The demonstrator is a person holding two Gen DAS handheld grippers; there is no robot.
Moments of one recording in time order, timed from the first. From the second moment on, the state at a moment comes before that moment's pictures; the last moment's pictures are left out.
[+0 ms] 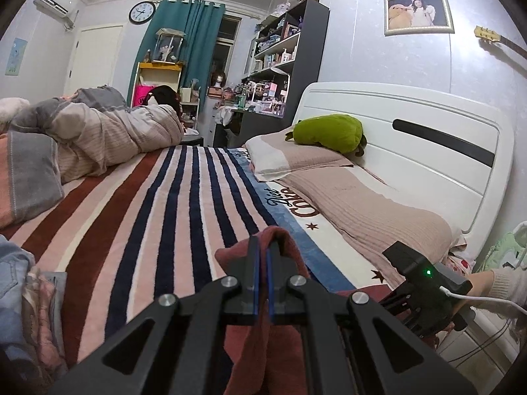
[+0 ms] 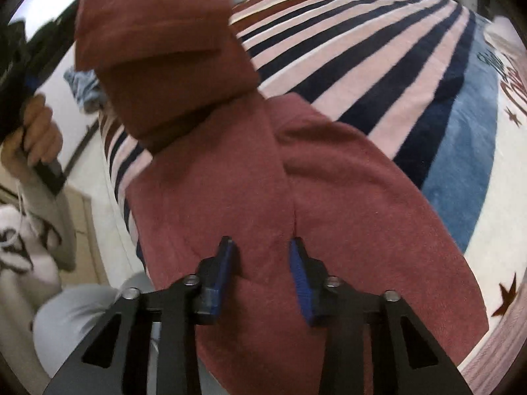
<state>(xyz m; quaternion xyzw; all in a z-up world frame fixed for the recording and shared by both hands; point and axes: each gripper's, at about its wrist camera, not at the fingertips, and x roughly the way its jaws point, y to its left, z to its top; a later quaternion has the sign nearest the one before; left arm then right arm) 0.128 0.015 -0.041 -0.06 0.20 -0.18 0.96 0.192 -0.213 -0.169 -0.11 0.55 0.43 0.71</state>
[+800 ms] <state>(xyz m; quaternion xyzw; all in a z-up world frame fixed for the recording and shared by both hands) 0.128 0.021 -0.038 -0.07 0.19 -0.19 0.96 0.221 -0.162 -0.153 -0.25 0.49 0.34 0.76</state>
